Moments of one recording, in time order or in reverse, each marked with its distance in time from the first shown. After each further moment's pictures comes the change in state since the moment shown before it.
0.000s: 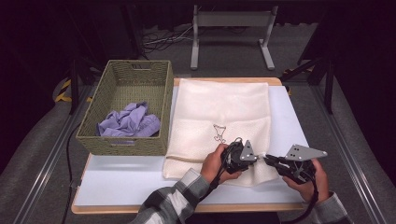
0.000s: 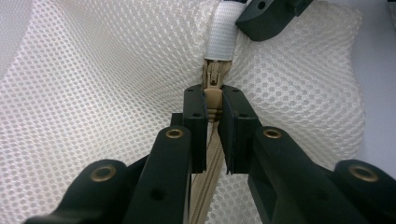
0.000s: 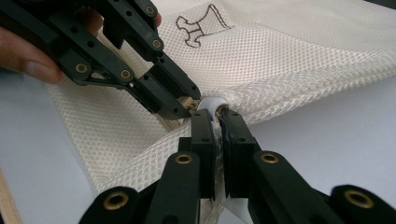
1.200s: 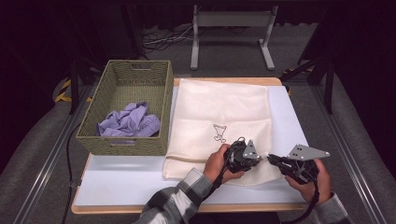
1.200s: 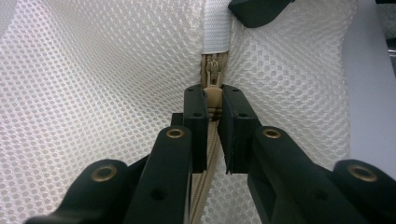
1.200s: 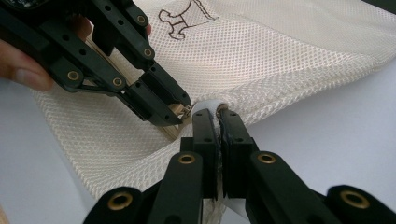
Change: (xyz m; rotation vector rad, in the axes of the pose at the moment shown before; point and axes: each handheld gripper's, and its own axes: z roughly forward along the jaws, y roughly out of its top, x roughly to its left) left arm 0.003 0.003 0.007 0.007 -0.054 -0.015; right arm -0.001 -0.001 -0.005 0.018 -0.049 0.029
